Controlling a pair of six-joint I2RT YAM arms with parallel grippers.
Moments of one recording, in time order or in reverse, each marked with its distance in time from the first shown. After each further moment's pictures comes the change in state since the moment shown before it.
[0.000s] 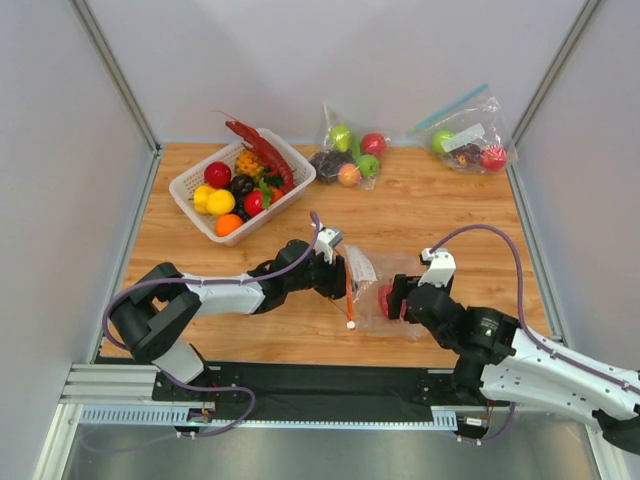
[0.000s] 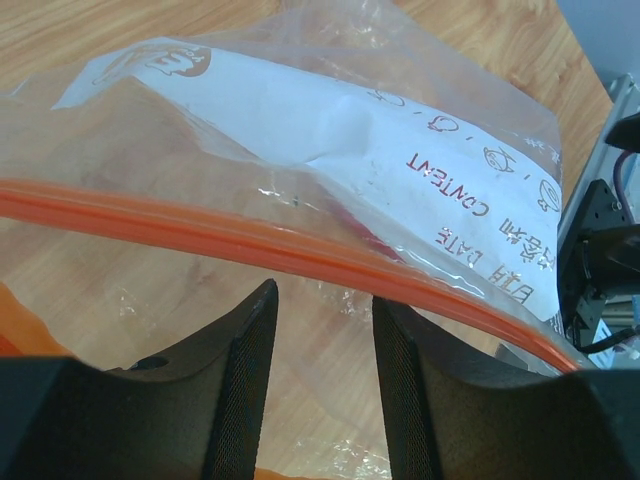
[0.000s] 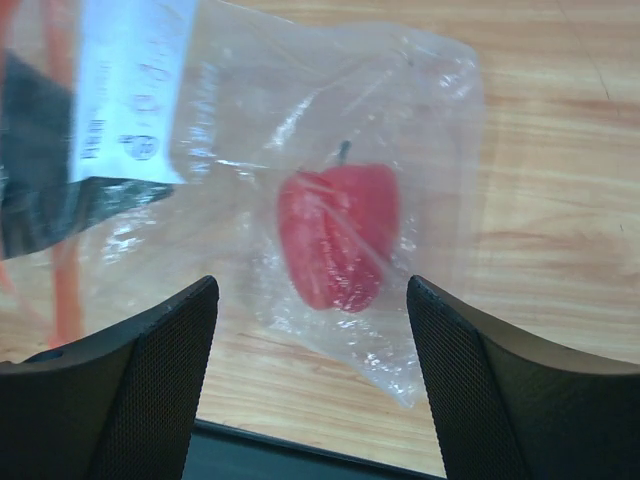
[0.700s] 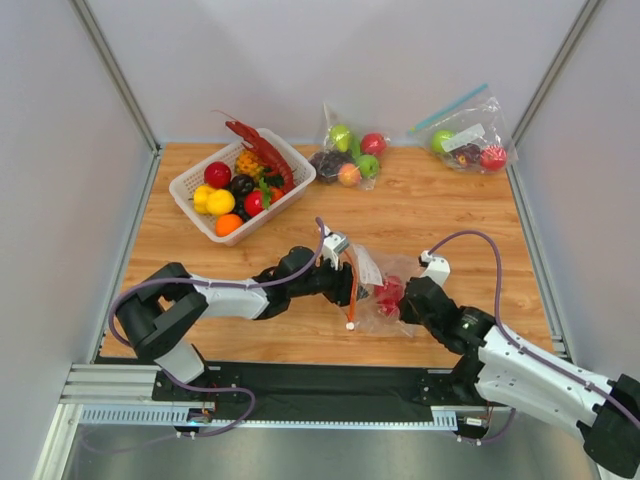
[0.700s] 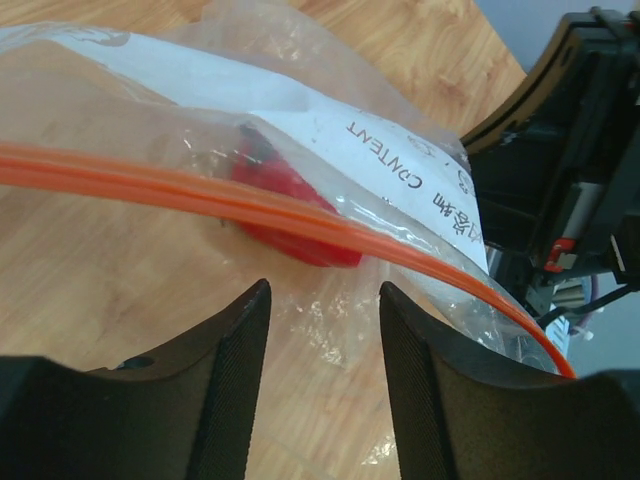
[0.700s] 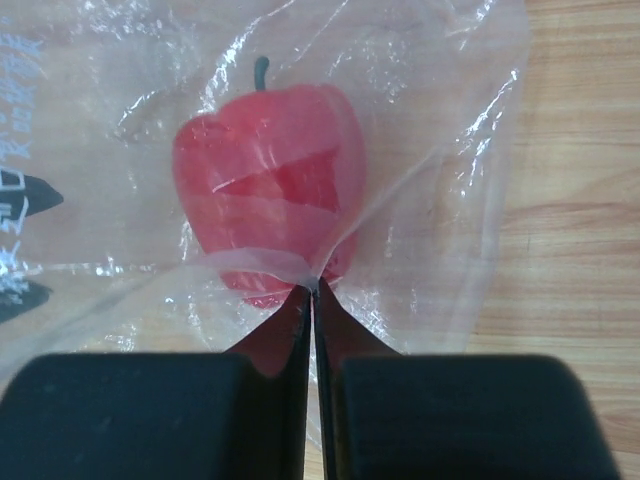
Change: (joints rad) left arm -0.050 0.024 -0.024 0.144 0.042 -0.029; right arm -0.289 0.080 -0.241 0.276 -0.262 0.007
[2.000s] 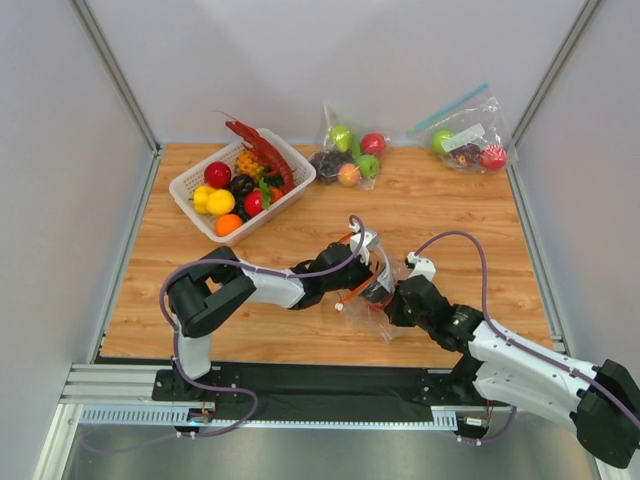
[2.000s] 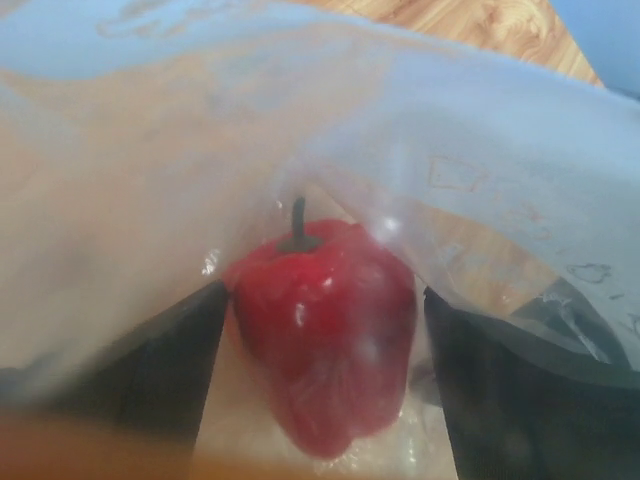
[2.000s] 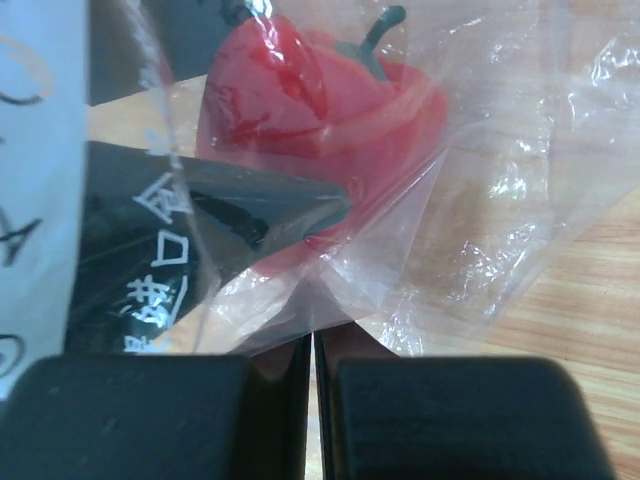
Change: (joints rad) left arm -0.068 0.286 0.255 -0.025 -0.136 0.015; right arm -0.013 0.107 -0.033 0.148 -0.184 -0.025
